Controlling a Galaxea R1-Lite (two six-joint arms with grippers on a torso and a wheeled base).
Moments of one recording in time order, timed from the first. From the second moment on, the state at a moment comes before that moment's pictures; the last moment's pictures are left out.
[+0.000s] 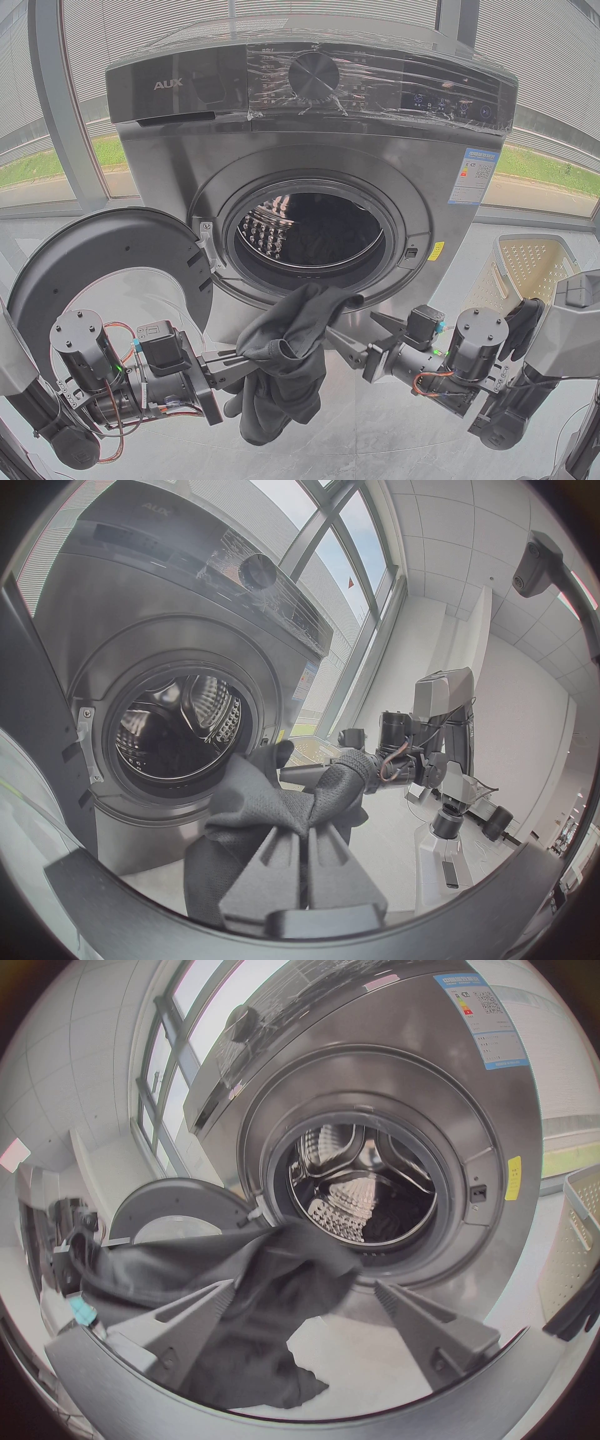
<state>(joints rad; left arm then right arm) -0.55 1.77 -0.17 -1.55 -0.49 -0.12 0.74 2.05 -0.44 -1.55 -0.08 0.28</state>
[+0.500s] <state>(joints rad) -0.47 1.76 -0.17 -1.55 -0.41 -0.15 0.68 1.96 -0.15 -1.55 -0.02 0.13</state>
